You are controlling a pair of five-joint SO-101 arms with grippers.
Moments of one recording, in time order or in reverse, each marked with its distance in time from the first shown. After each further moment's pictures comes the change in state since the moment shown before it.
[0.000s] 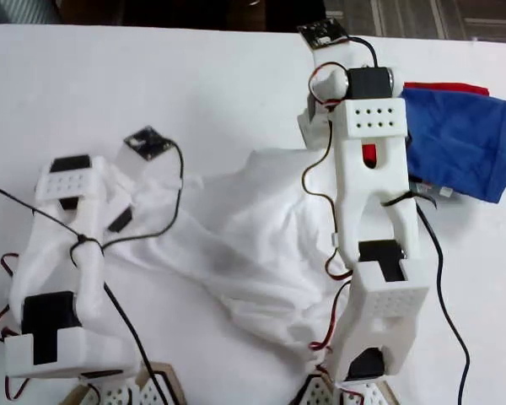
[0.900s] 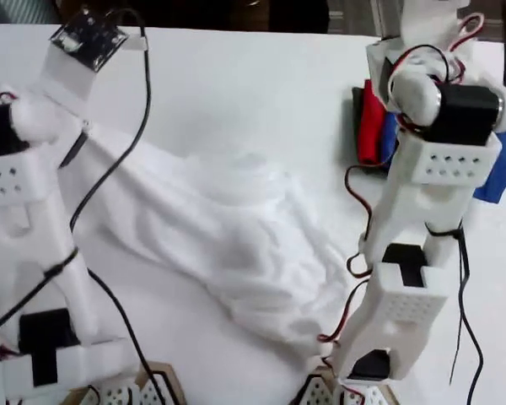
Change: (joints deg) left arm -2.0 -6.0 -53.7 32.6 5.5; right arm 8.9 -1.3 -39.2 1.9 4.8
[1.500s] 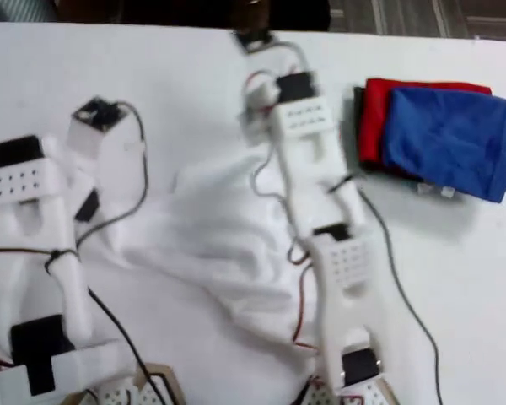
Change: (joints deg) left arm -4.9 -1.1 44.0 -16.1 0.2; right arm -21.8 25.1 21.2 -11.9 -9.0
